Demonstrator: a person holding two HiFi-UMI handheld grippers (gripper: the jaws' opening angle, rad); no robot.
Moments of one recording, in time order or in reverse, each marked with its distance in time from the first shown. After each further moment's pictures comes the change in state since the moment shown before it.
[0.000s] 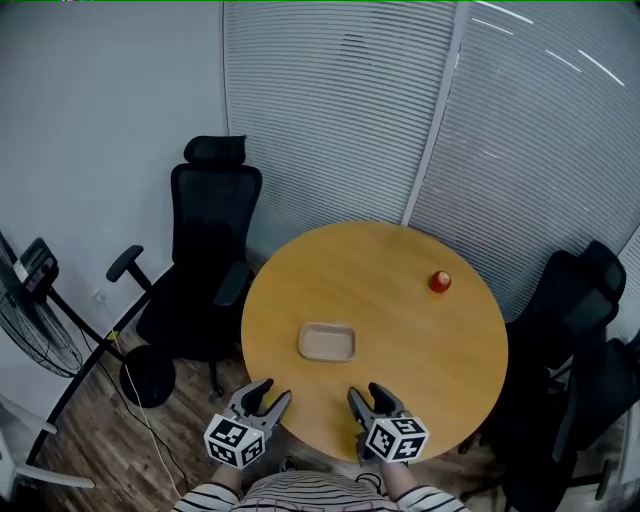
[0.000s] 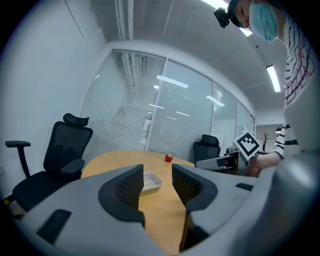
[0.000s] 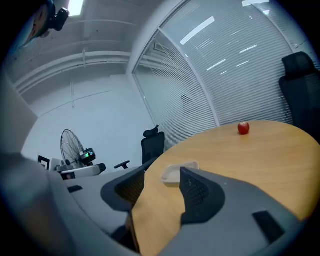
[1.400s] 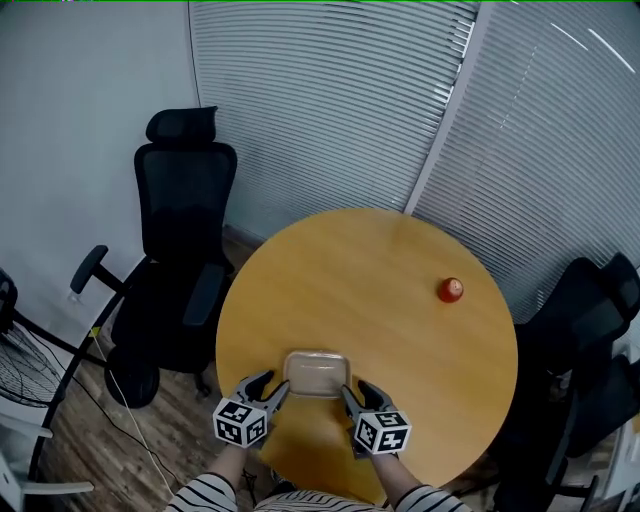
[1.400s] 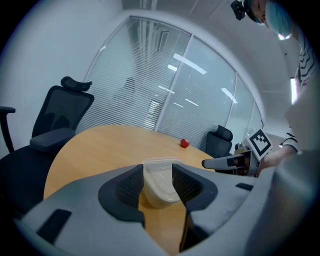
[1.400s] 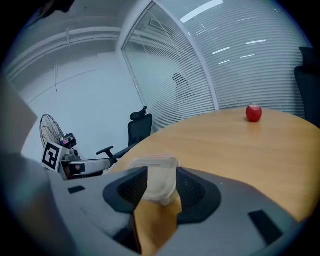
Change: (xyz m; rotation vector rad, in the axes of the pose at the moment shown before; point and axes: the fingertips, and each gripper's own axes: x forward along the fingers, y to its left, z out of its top) left arm 0.197 0.128 -0.079 -0.165 0.196 -0.017; right arm 0.172 -0.118 -0.014 -0.032 0.191 -0.080
